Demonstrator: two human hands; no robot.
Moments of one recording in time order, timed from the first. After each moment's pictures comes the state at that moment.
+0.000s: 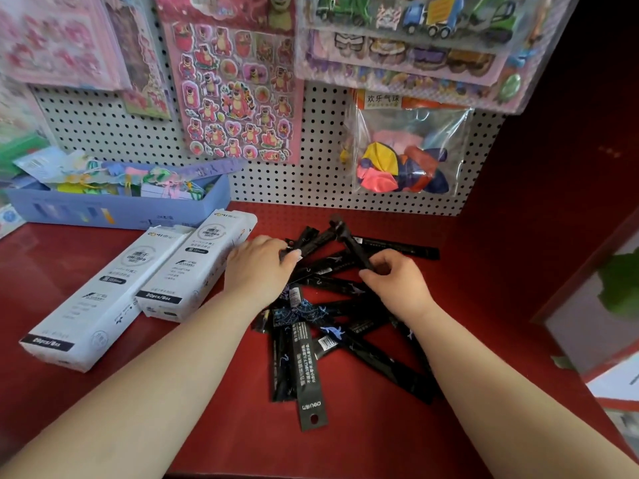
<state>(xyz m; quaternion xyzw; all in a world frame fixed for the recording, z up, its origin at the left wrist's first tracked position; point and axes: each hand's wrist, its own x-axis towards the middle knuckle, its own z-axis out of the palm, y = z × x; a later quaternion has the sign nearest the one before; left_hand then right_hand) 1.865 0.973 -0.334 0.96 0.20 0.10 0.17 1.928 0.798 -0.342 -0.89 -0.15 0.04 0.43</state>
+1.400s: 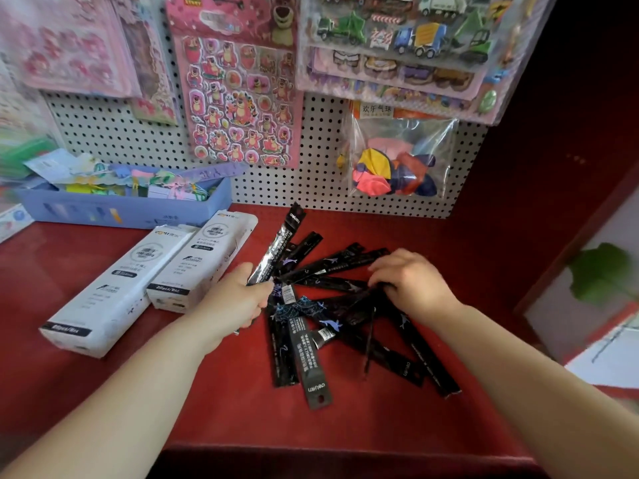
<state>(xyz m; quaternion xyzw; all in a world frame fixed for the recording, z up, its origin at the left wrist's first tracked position) 1.797 0.976 -0.329 0.81 0.23 0.03 0.54 1.932 0.761 -0.338 -0.86 -0.47 -0.17 0.08</state>
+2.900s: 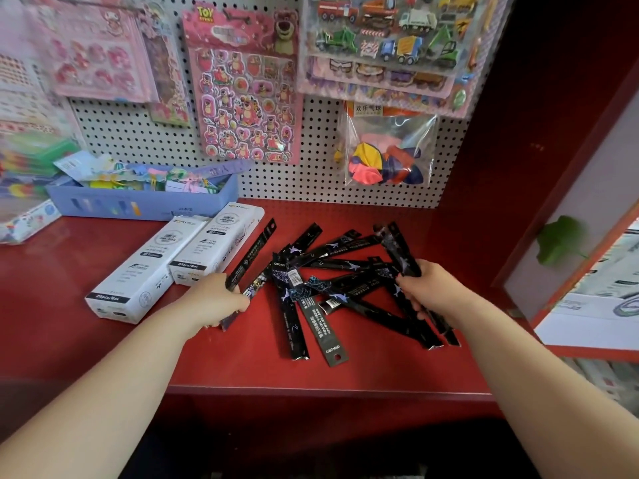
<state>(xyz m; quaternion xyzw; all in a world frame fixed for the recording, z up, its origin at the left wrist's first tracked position) 1.756 0.994 -0.333 0.86 0.27 -0.02 0.43 1.854 0.738 -0.303 -0.90 -0.08 0.17 0.40</state>
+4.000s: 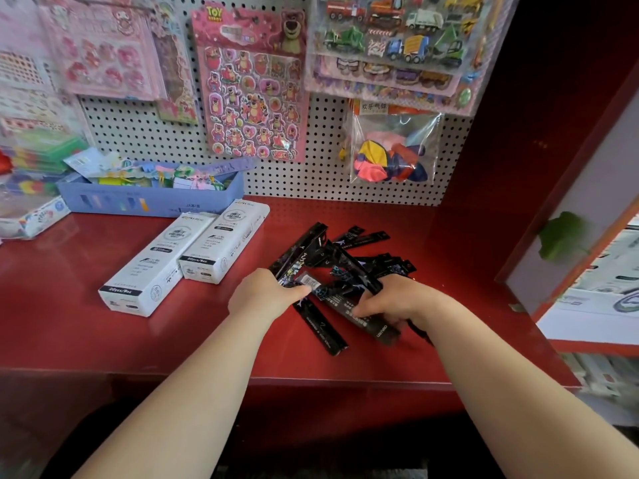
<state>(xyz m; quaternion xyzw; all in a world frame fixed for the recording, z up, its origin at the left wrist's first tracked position) 1.773 0.947 -0.338 0.89 0.31 0.01 0.34 1.837 0.772 -0.312 -0.88 -0.15 0.31 0.33</state>
